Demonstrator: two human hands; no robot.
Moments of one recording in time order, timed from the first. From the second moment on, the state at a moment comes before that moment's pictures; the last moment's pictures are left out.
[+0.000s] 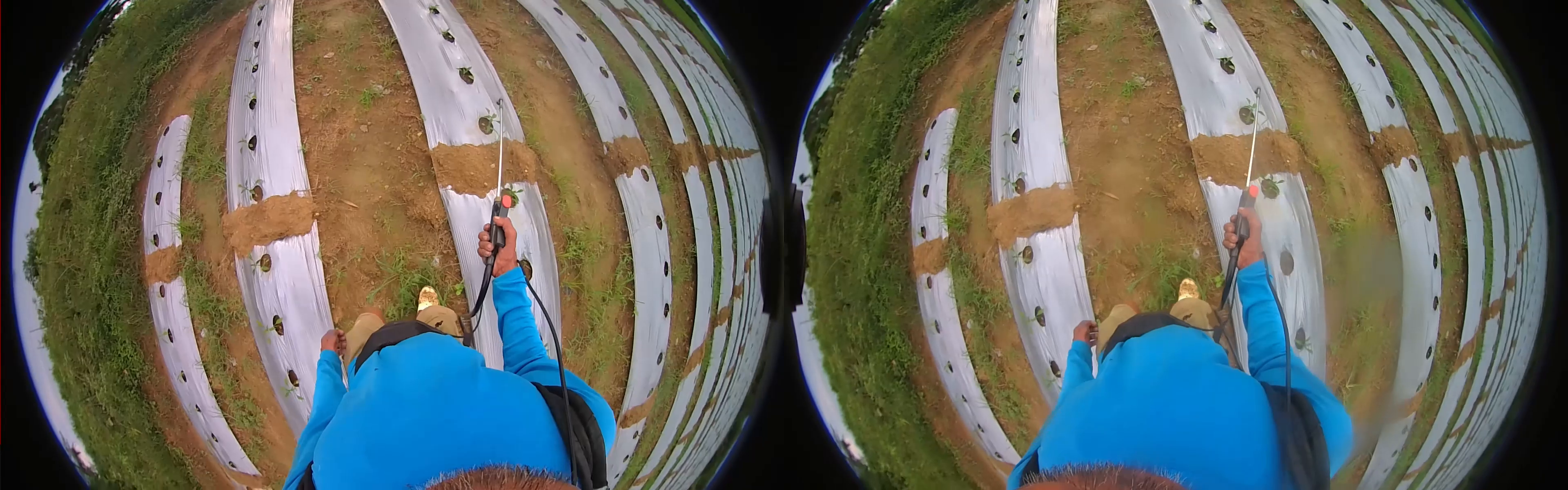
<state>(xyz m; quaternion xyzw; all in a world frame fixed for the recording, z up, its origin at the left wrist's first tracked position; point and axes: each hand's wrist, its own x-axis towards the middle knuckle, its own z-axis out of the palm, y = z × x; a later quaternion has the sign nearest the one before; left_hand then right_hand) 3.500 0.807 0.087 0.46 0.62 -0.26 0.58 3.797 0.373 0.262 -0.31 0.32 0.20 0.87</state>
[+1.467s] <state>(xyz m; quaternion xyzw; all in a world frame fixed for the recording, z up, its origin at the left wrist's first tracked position) 4.333 1.189 -0.052 0.84 0.25 -0.39 0.29 4.793 0.791 0.252 -0.26 0.28 0.22 0.90</state>
